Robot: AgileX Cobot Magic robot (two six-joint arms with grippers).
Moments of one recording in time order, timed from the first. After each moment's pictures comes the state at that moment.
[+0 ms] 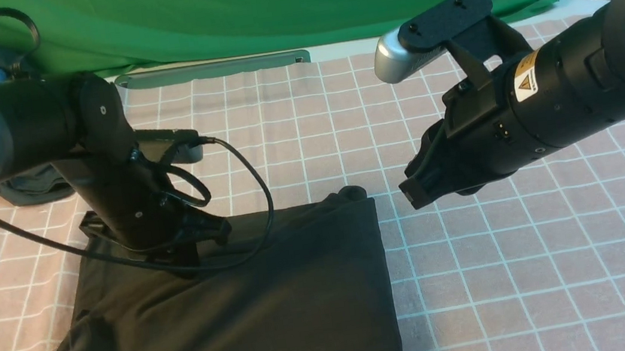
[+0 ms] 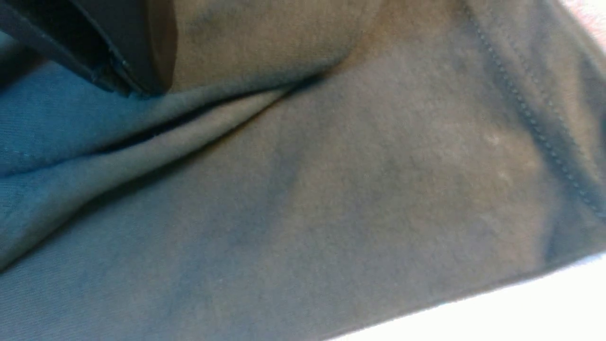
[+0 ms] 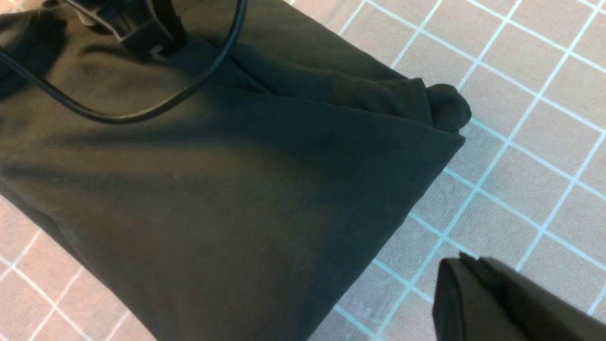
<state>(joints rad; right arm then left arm) 0.60 1.46 -1.14 0.19 0.66 -0.08 -0.21 1.79 -1.19 -0.09 0.91 0.15</state>
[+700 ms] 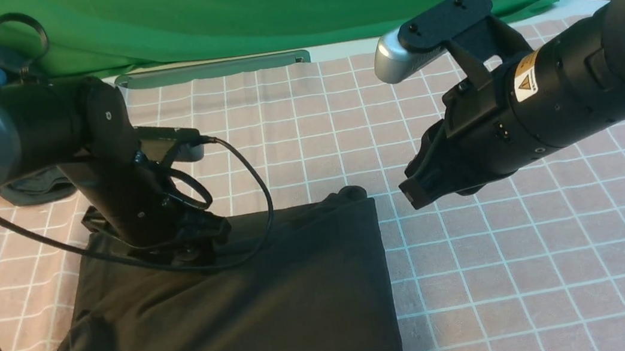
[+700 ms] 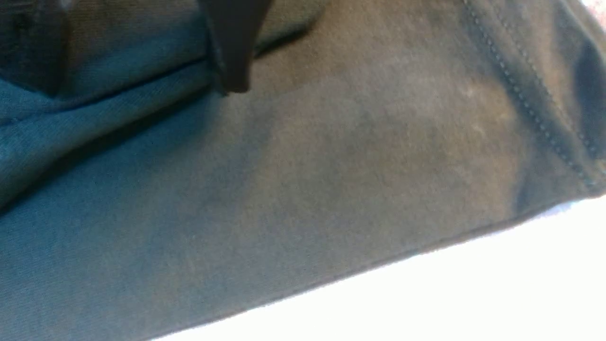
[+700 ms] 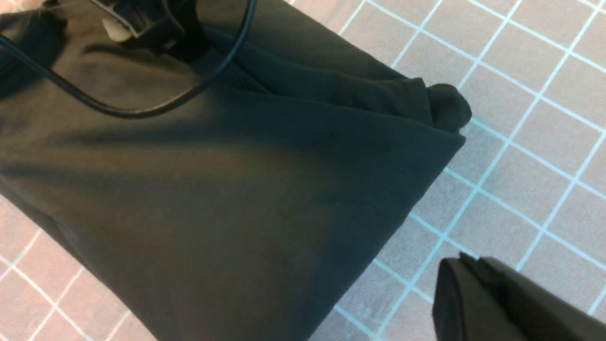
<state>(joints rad) 0.60 1.46 -1.14 0.19 0.66 -0.08 -0.21 1.83 -1.19 -0.07 0.85 0.16</state>
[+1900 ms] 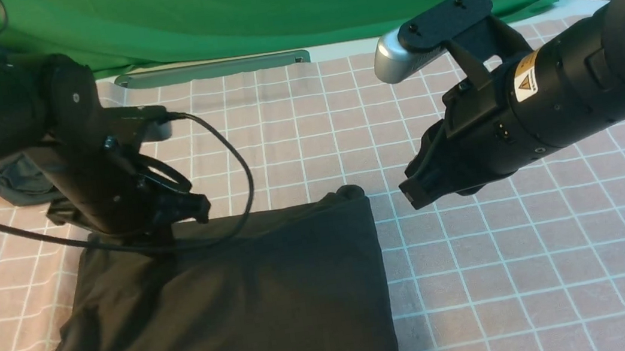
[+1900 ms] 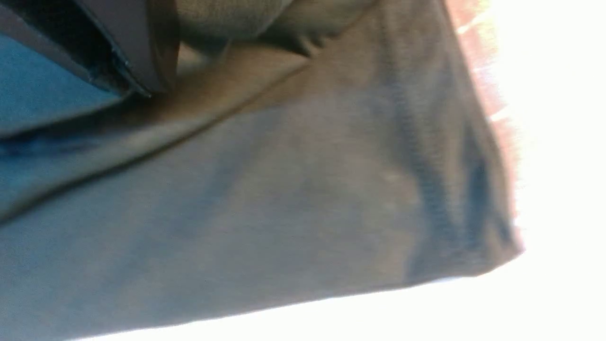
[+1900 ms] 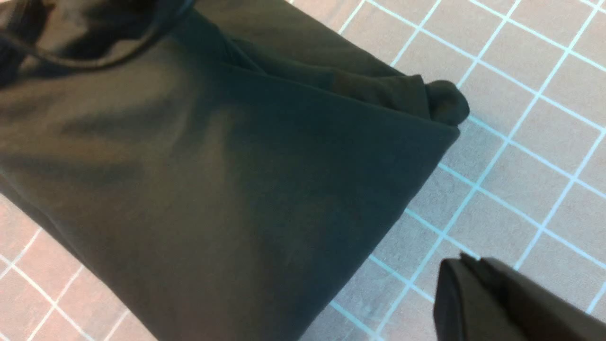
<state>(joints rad) 0.60 1.46 -1.14 0.19 0.66 -0.08 -0.19 1.73 -1.19 0.01 0.90 -0.03</state>
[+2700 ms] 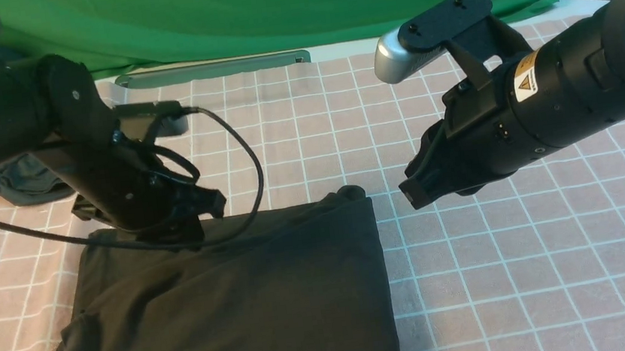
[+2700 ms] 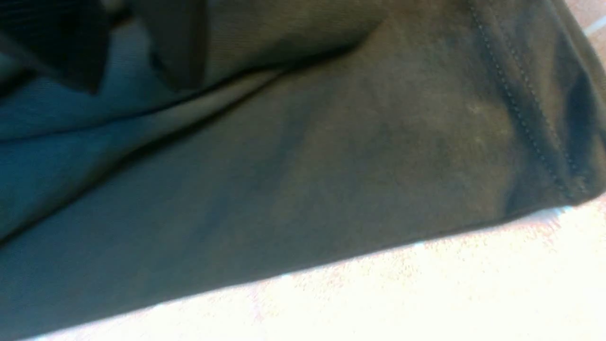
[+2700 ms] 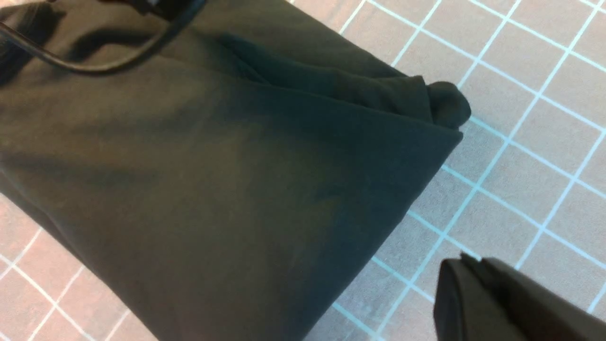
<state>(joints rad) 0.60 1.46 -1.14 0.19 0.66 -0.08 -0.19 1.77 -1.19 -0.13 0.85 0.14</state>
